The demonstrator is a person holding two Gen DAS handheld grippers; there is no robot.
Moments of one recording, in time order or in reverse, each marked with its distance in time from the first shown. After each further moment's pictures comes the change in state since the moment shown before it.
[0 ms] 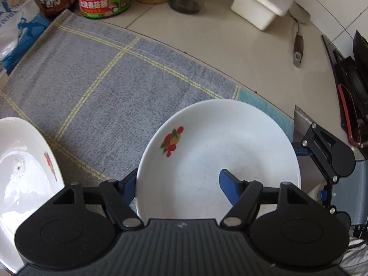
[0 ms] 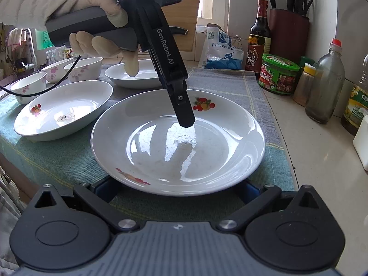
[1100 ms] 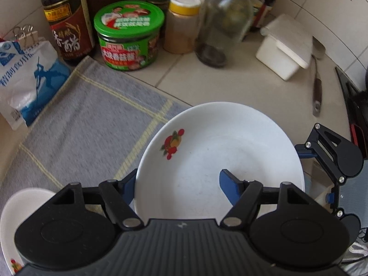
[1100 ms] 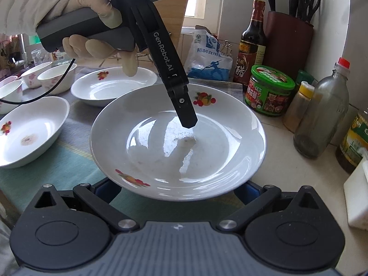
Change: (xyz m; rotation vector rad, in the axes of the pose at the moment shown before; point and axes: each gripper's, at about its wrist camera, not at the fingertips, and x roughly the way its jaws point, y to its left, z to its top) left arm -0.014 0.031 0.064 -0.017 -0.137 0.065; right arm 0.041 -0.064 0.054 -0.055 0.036 -0.012
